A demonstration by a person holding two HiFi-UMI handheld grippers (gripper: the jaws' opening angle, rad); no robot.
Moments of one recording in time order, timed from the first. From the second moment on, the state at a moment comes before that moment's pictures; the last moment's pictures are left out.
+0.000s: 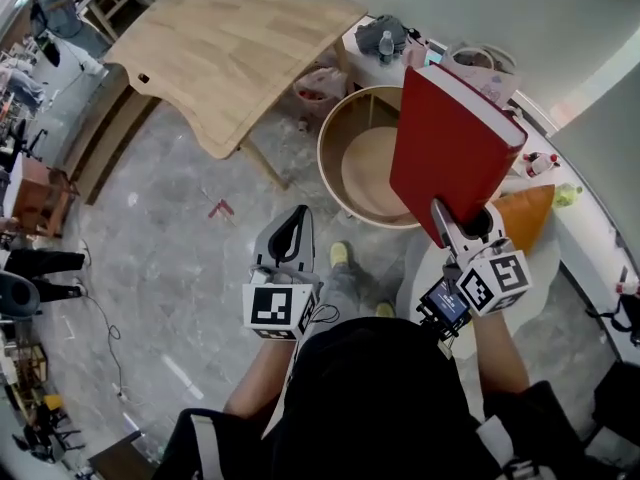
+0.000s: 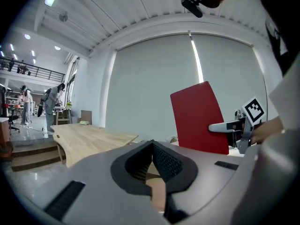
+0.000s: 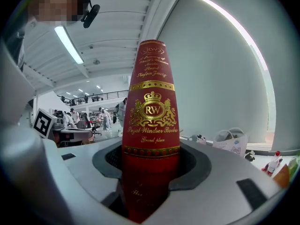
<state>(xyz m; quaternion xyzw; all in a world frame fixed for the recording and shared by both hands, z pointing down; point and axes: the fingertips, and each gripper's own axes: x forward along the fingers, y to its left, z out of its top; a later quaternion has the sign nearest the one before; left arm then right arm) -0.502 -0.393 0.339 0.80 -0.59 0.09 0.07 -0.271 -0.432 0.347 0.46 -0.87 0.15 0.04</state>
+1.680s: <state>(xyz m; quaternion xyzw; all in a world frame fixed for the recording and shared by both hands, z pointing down) -0.519 -0.587 0.458 0.86 -0.45 0.18 0.14 -0.312 -0.602 0.591 0.43 -0.82 0.17 0.34</state>
